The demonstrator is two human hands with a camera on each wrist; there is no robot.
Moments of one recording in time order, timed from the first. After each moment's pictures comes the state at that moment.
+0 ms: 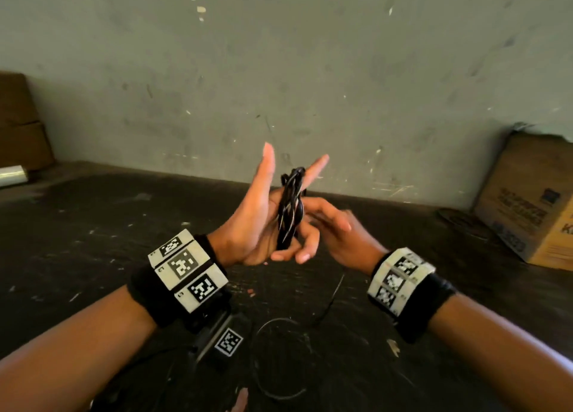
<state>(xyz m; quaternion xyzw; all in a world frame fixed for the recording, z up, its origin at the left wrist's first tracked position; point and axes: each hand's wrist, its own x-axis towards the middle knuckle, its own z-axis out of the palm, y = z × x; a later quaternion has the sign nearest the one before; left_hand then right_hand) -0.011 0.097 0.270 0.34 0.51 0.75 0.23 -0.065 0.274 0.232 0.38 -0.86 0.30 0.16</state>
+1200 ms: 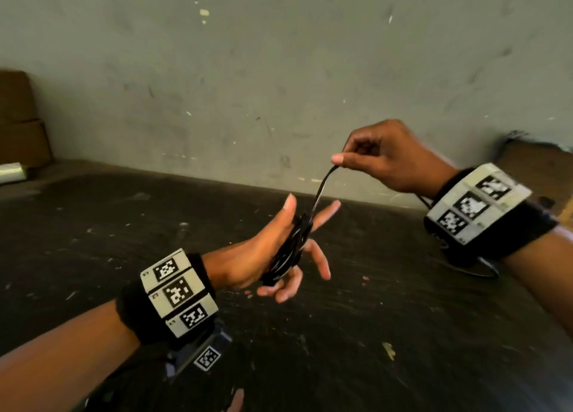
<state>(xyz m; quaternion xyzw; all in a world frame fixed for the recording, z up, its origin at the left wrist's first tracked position) 0.005 0.091 0.246 0.34 0.65 0.63 0.26 -0.044 0.296 0.364 0.40 -0.86 0.22 0.22</state>
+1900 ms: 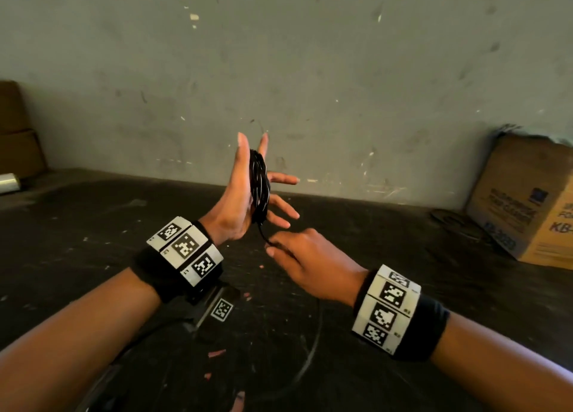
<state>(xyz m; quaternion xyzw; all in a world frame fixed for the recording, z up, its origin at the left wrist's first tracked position) -0.037 0.083 0.279 0.26 0.60 0.76 0.03 -0.012 0.236 0.239 0.41 -0.88 0.20 0.09</state>
